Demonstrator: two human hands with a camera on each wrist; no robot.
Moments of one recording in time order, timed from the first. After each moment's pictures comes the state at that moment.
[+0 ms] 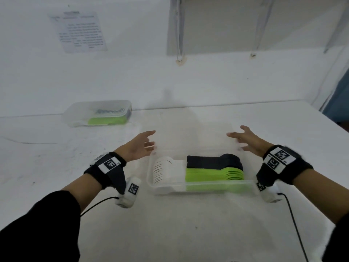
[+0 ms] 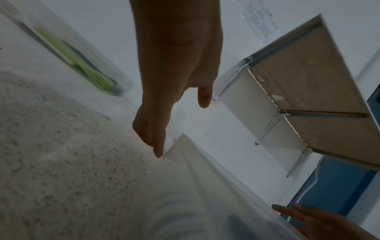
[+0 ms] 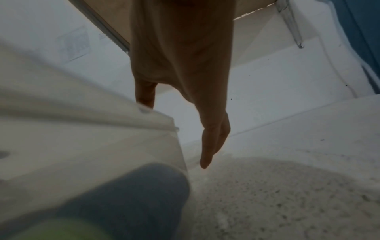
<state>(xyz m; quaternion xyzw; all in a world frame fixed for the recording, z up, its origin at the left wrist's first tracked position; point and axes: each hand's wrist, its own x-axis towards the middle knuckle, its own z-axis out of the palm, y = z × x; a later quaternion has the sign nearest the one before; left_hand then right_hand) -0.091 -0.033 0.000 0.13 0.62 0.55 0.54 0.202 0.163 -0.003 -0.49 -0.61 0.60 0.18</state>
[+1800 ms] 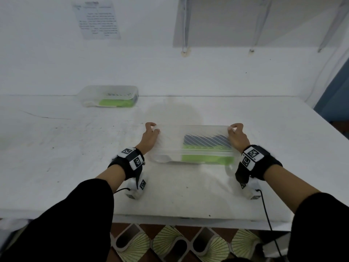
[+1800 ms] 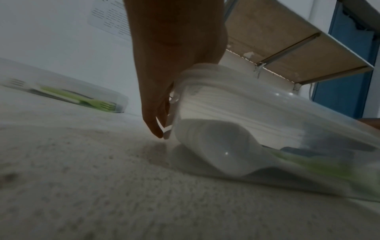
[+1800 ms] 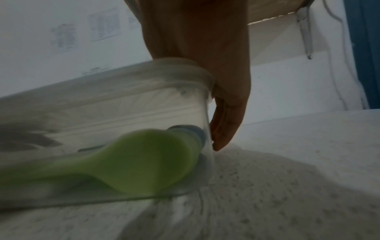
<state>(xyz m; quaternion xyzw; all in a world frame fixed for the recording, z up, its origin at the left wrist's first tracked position) -0.028 -0.067 -0.041 0.32 0.79 0.47 0.24 0.224 0.094 -0.023 -0.52 -0.73 0.38 0.22</state>
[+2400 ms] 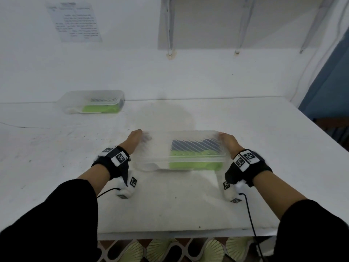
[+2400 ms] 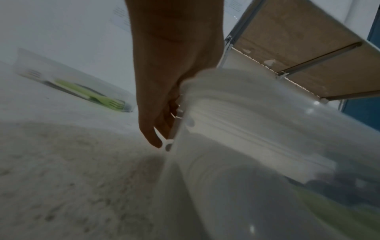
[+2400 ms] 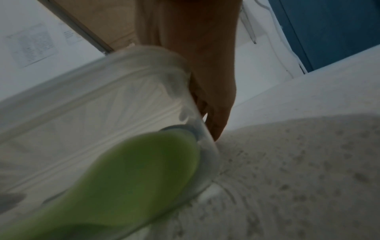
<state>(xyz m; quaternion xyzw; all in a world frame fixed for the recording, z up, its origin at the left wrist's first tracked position) -0.053 -0.043 -0.037 0.28 0.78 0.47 0.31 0.225 0.111 -0.022 -0.52 -0.65 0.52 0.20</state>
